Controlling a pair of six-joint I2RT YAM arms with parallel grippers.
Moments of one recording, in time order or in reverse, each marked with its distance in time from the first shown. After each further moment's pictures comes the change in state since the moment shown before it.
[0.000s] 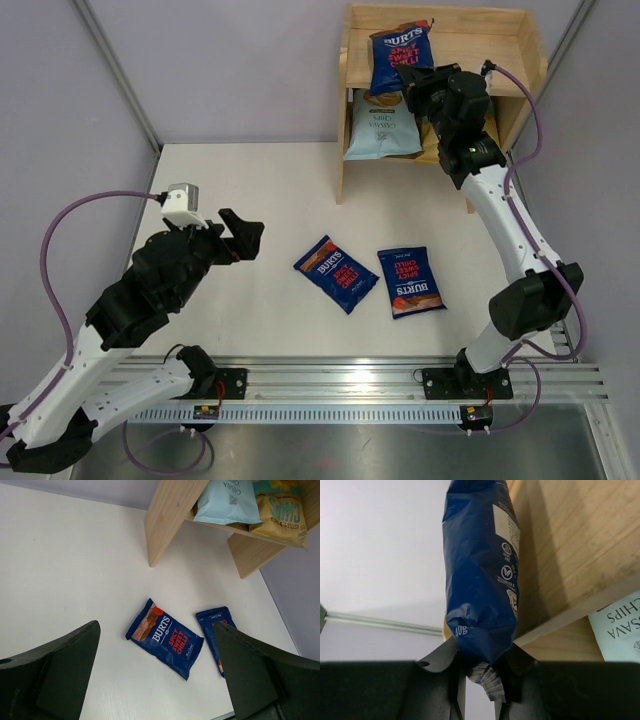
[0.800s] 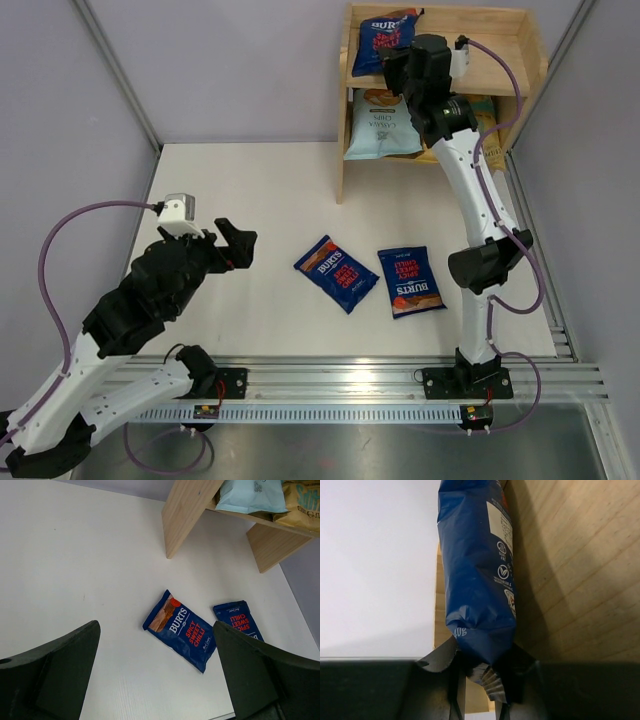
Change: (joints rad) left arm 0.000 -0.068 -0.048 -0.064 -0.043 0.010; right arm 0.089 0.433 0.748 -0.484 0.215 0.015
